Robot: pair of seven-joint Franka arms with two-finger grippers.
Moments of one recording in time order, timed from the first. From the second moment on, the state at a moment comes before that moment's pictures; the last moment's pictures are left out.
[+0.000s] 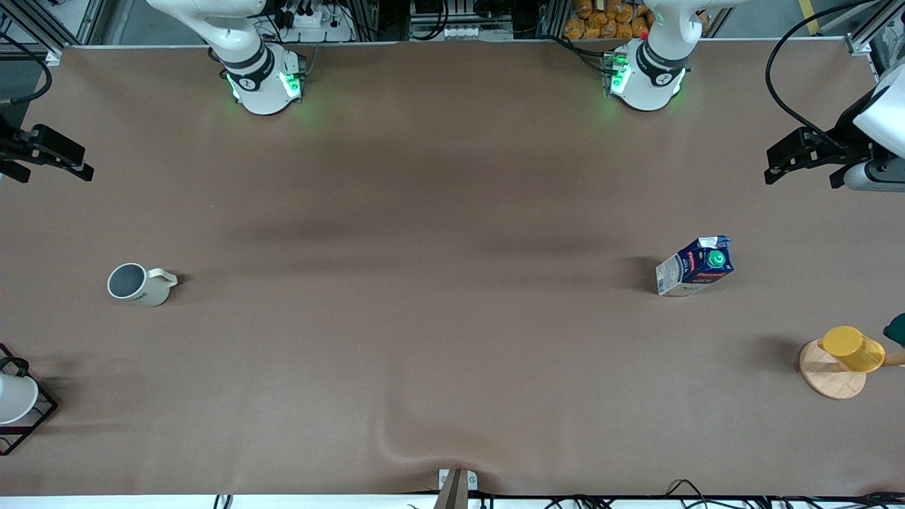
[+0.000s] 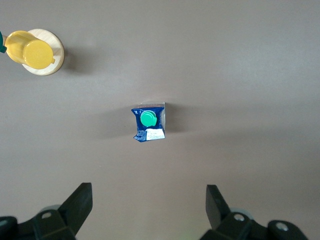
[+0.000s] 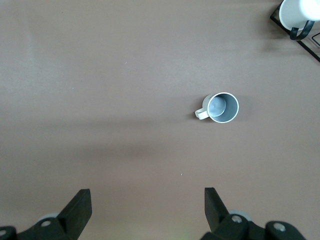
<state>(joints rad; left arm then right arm) 0.08 -0.05 -0.13 -1.62 -0.02 1.58 0.02 -0.07 -0.04 -0.01 -1.57 0.02 1.51 -0.08</state>
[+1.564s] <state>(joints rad) 0.09 -0.05 -0.13 -1.61 -0.01 1.59 0.02 -0.23 0.36 -0.03 -1.57 0.02 1.75 -0.08</state>
